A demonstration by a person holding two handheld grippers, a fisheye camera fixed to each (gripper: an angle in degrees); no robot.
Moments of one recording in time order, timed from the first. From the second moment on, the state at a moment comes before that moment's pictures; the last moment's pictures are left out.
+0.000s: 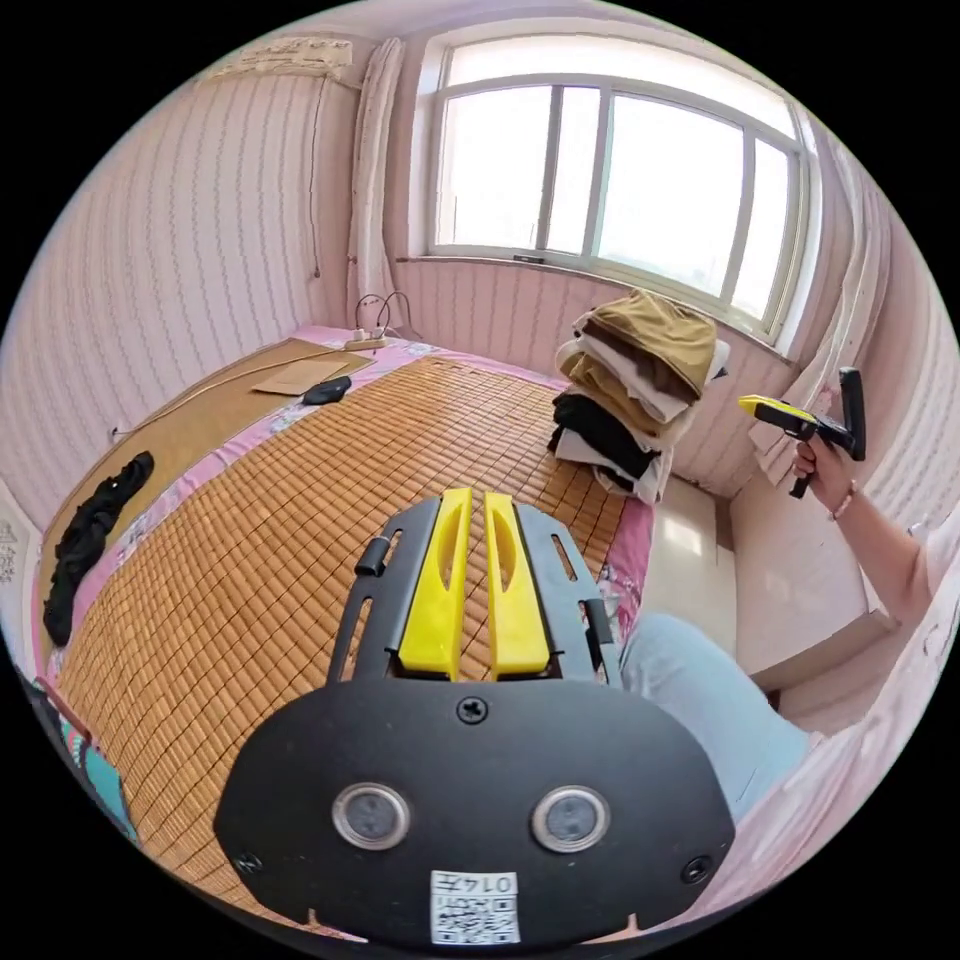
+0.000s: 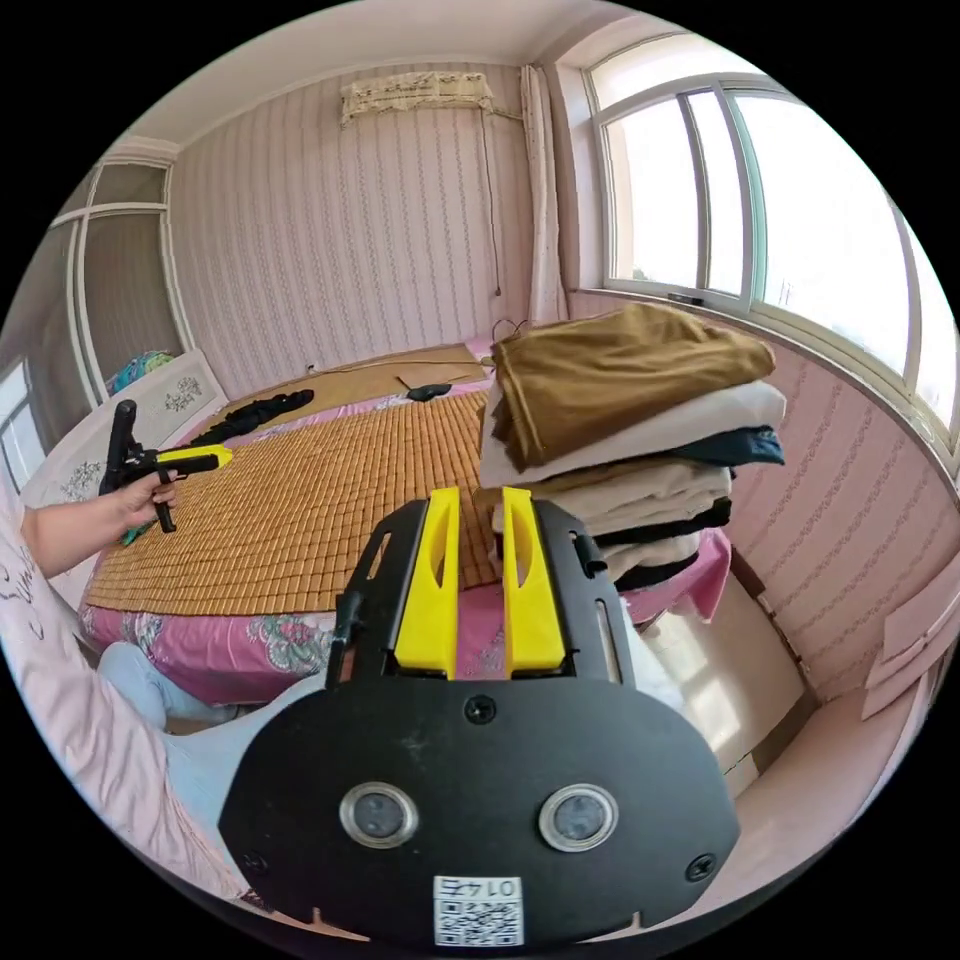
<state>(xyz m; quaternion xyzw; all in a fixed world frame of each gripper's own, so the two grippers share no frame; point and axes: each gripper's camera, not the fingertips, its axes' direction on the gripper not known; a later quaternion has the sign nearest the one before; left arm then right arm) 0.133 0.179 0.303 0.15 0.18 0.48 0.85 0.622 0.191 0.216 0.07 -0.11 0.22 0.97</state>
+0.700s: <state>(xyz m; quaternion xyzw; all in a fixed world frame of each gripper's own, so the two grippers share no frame) -0.393 0.192 0.196 0.26 -0.02 0.01 0.97 0.038 0.005 0.257 0.09 -0.42 -0.36 0.83</state>
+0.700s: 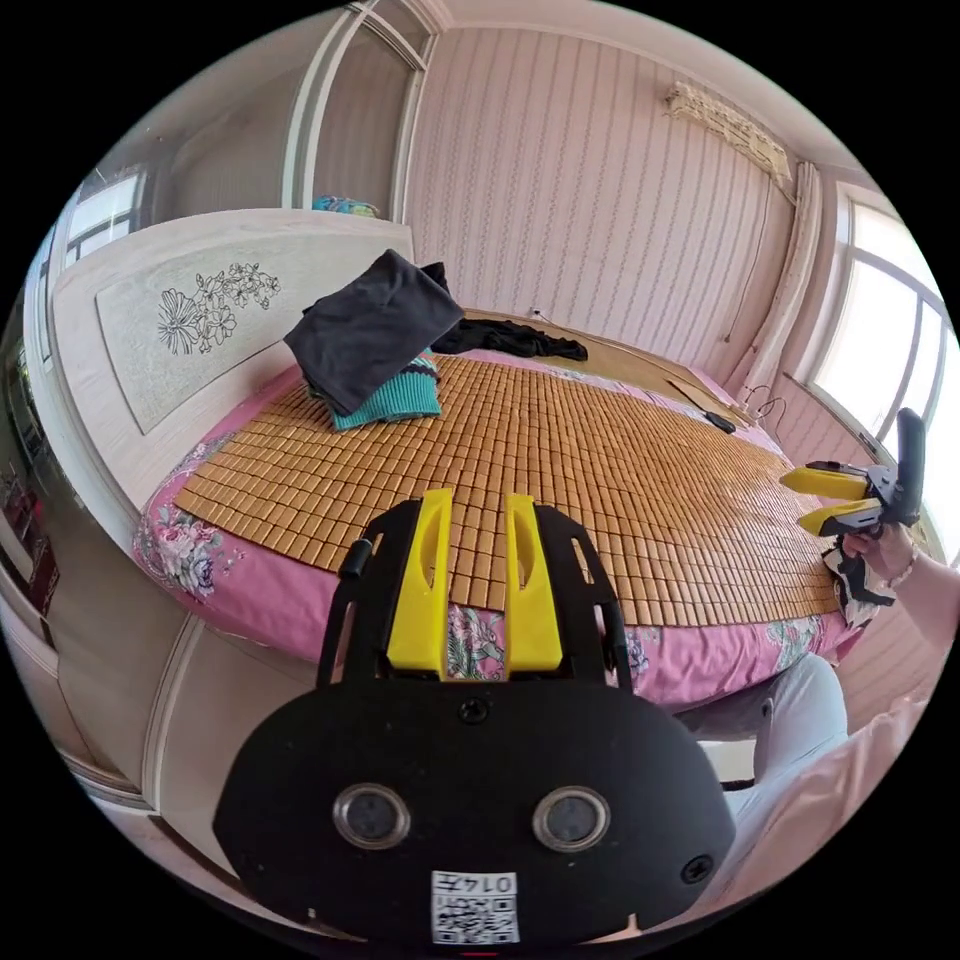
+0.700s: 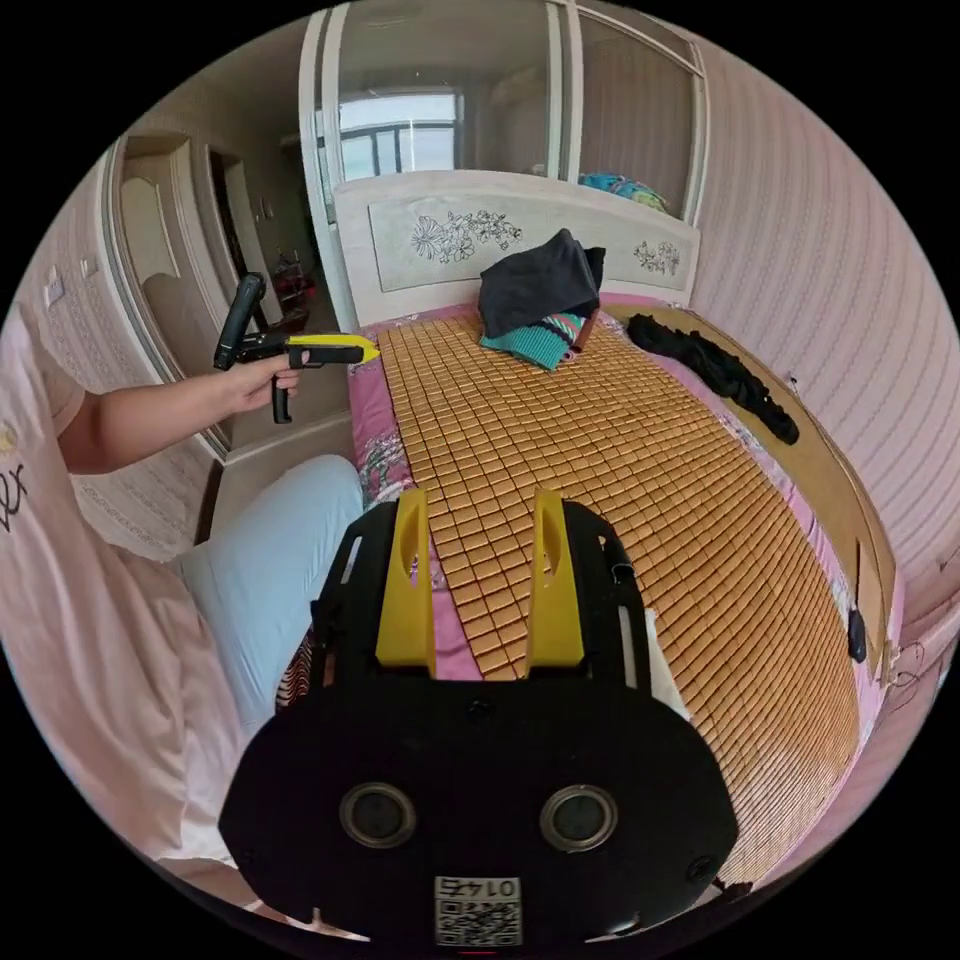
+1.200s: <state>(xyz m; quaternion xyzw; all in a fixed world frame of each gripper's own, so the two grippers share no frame) -0.605 -0.046 0.264 0.25 -0.02 -0.14 0.96 -0.319 -0.205 0.364 0.10 -0.34 -0.40 0.85</state>
